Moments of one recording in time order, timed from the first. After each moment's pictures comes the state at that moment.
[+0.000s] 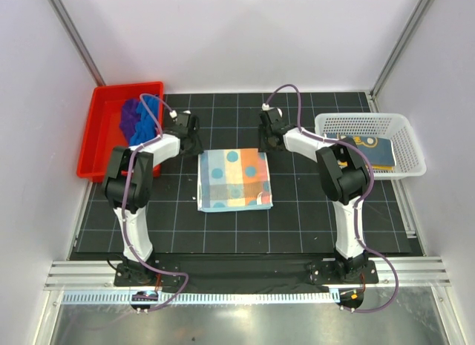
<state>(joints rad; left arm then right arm) -0.28 1.97 1.29 -0.24 -0.11 -0.50 0.46 2.11 1.50 -0.30 0.13 0.37</state>
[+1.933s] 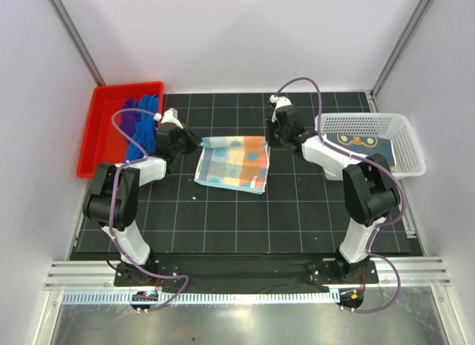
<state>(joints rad) -0.21 1.77 0.92 0.42 0.12 -0.64 0.43 1.82 1.28 -0.08 0.05 0.23</state>
